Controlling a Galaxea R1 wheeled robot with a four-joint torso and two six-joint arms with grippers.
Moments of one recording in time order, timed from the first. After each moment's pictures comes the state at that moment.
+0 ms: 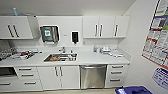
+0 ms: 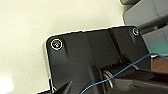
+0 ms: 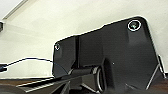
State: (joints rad) left arm 1.45 2.75 -2.37 0.07 0.00 0.03; right arm -1.55 2.62 -2.07 0.10 0.14 -0.03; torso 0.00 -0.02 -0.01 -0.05
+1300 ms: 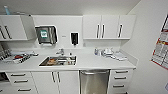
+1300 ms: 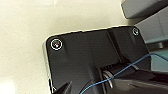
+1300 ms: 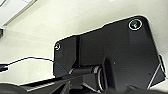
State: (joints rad) left arm 1.45 2.75 -2.37 0.07 0.00 0.03; right arm -1.55 2.63 -2.07 0.10 0.14 -0.03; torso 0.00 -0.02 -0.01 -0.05
